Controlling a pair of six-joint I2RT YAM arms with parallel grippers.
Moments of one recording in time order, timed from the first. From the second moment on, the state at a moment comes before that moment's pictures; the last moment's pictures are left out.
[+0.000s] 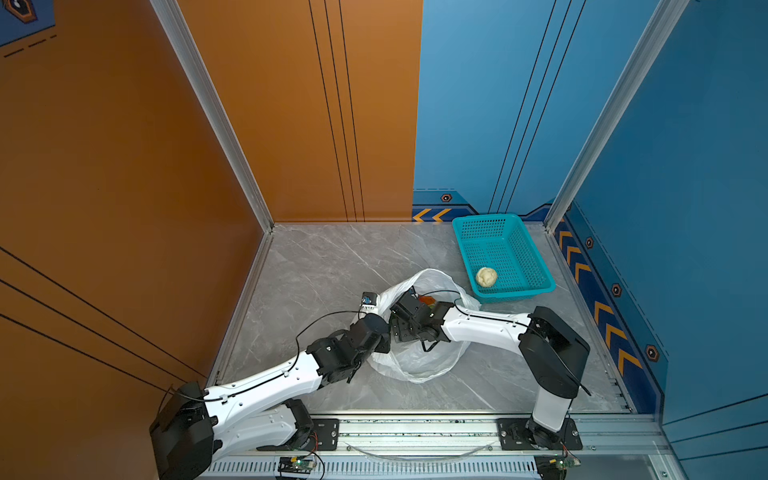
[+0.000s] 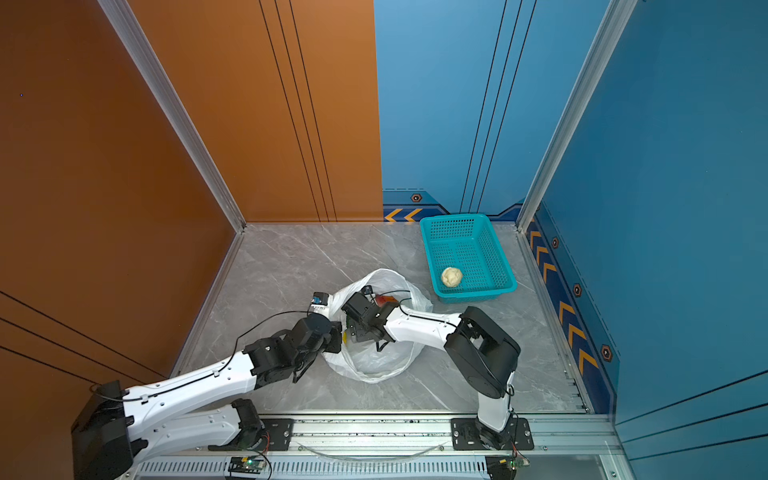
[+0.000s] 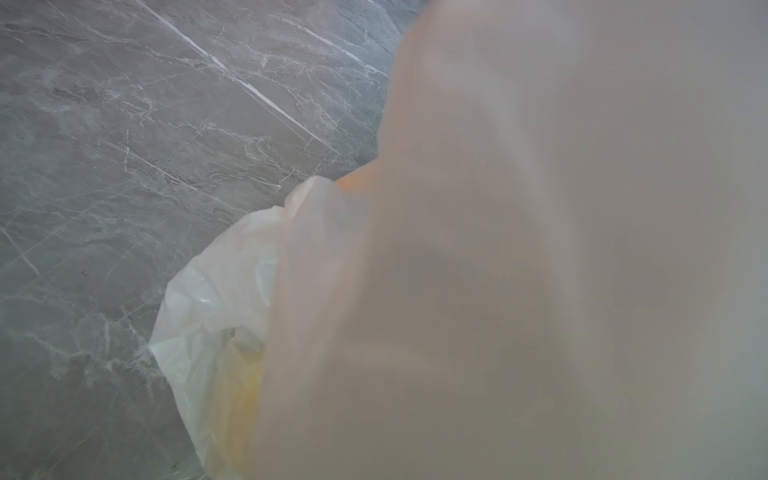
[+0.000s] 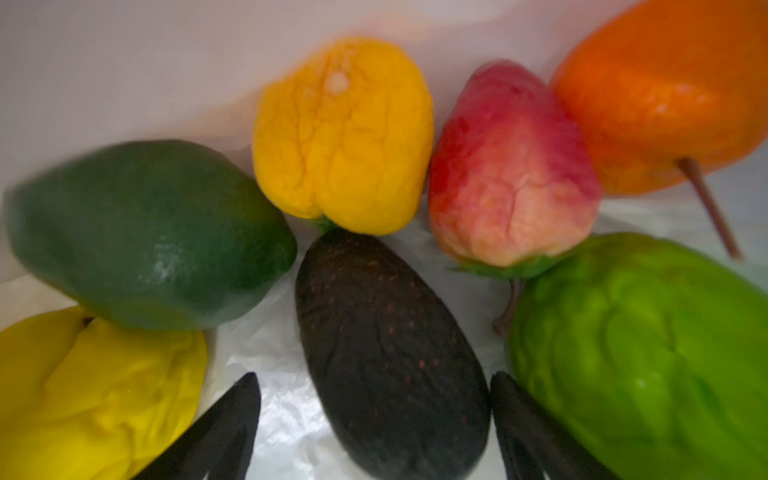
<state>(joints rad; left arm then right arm) -0.92 1.07 0.62 -0.26 -0.38 -0.65 0.94 1.85 1.20 -0.48 0.24 0.66</state>
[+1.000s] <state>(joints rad) -0.86 1.03 0.62 -0.28 -0.40 -0.63 1.08 1.58 1.26 -0.72 0.23 0.69</state>
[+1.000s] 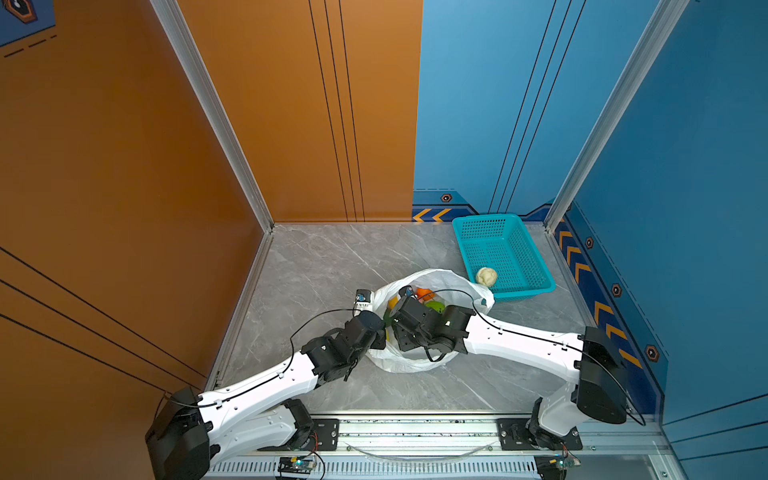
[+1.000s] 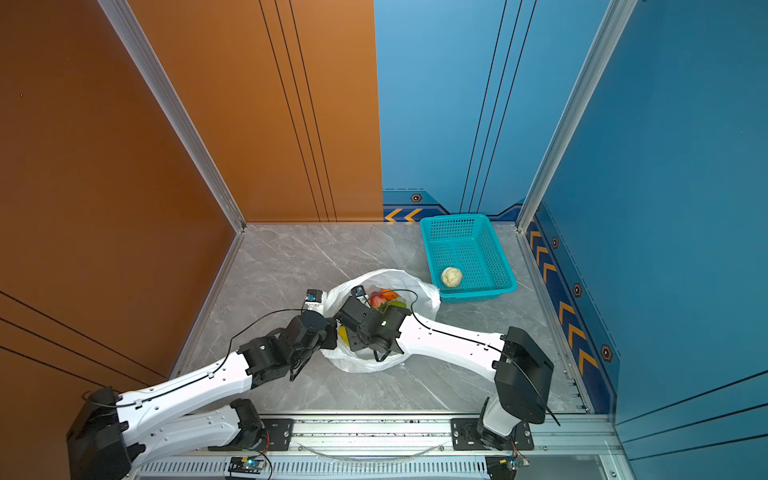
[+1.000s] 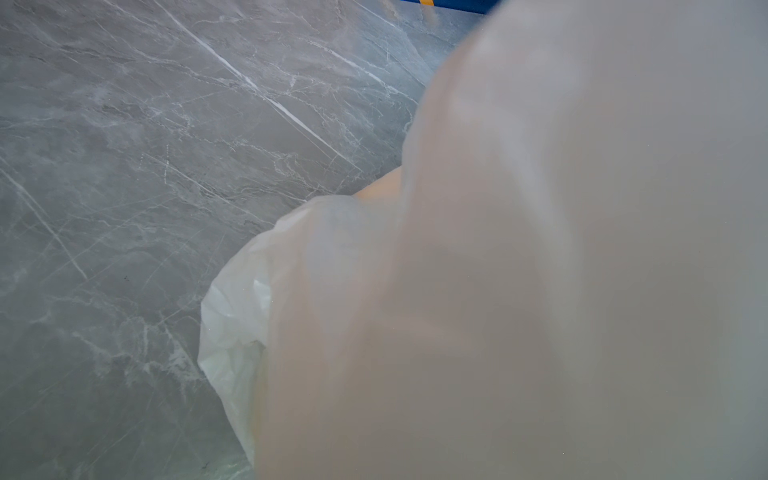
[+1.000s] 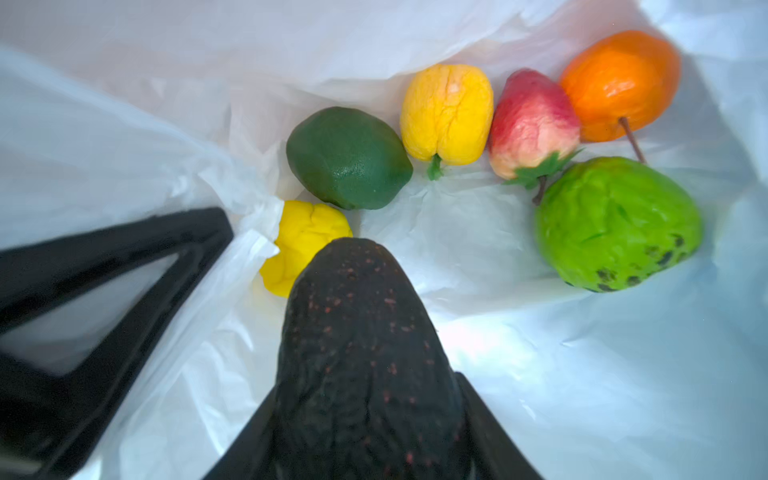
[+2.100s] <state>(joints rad) -0.83 0.93 0.62 -0.45 -0.40 -0.55 0.17 1.47 1.48 -0.78 0.01 0.47</state>
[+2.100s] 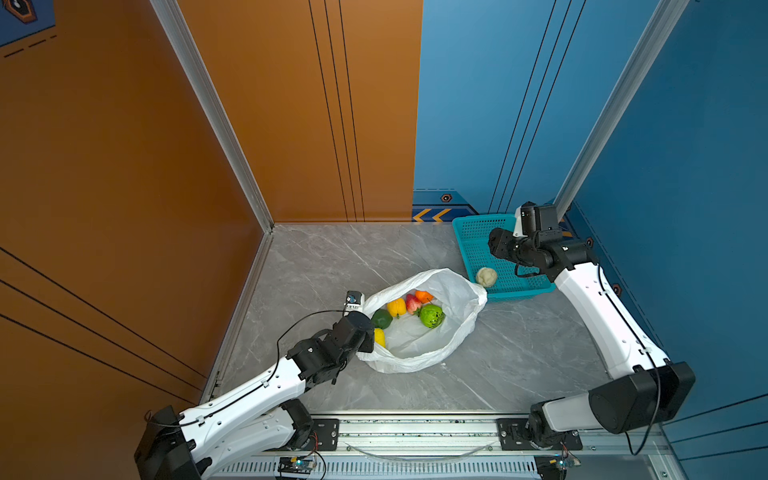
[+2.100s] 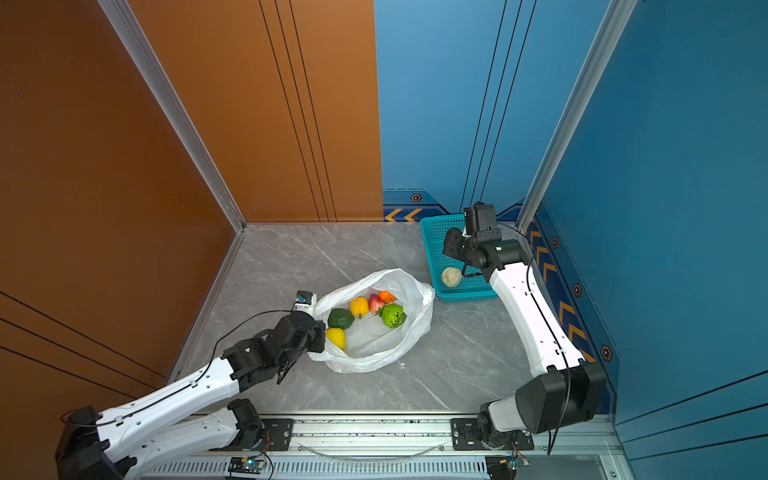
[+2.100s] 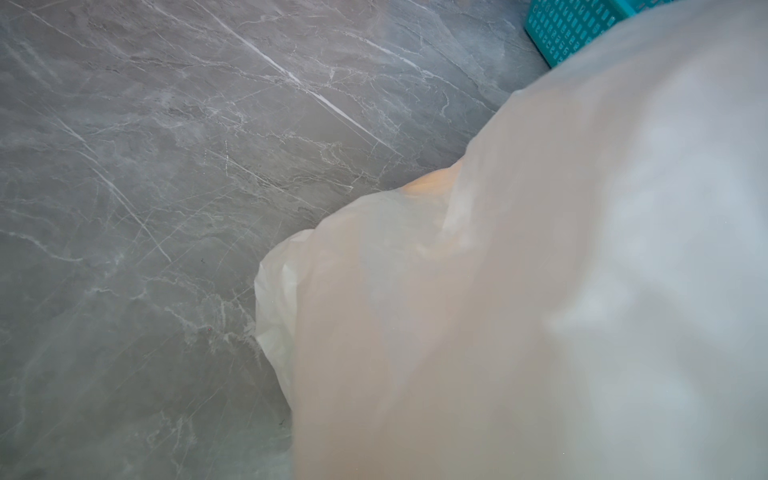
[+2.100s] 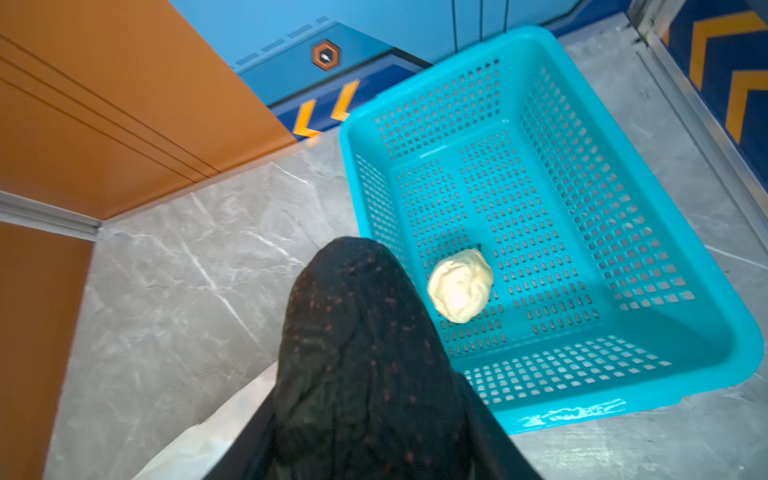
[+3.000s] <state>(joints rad) -0.88 0.90 0.62 -0.50 -0.42 -0.53 0.06 1.86 1.38 -0.58 0.12 0.40</state>
